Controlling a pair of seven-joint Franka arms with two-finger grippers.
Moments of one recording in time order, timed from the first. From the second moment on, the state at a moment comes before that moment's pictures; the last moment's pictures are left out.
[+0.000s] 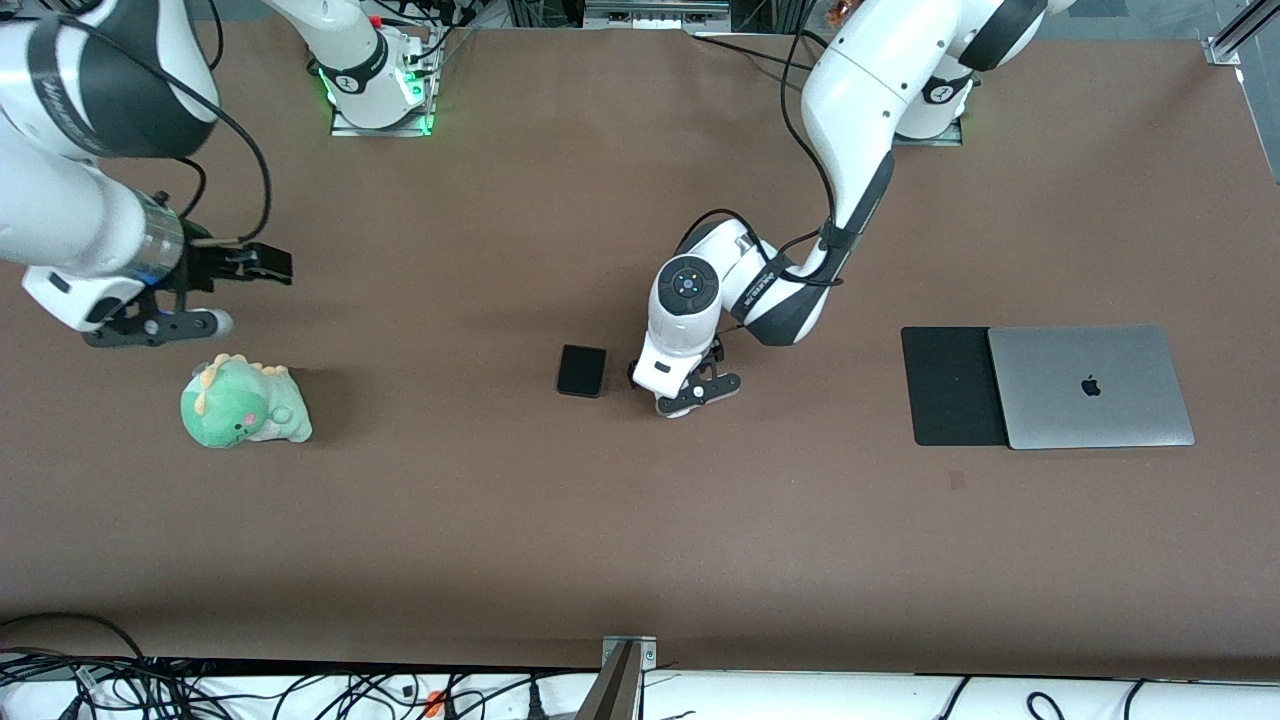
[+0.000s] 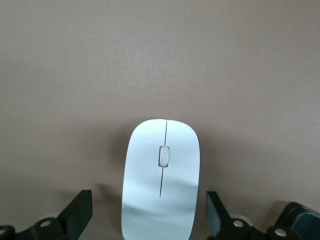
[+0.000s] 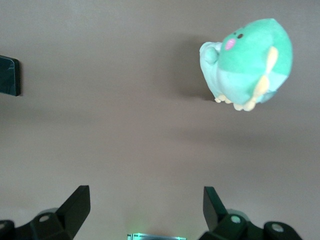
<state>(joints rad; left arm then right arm) -0.61 0.87 -0.11 -1.41 0.08 2.29 -1.10 0.17 0.20 -0.04 -1.61 0.00 1.58 0.02</state>
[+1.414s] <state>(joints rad) -0.62 0.89 -0.09 -1.37 0.08 2.30 -1.10 0.27 0.35 -0.04 -1.66 0.08 1.85 0.30</state>
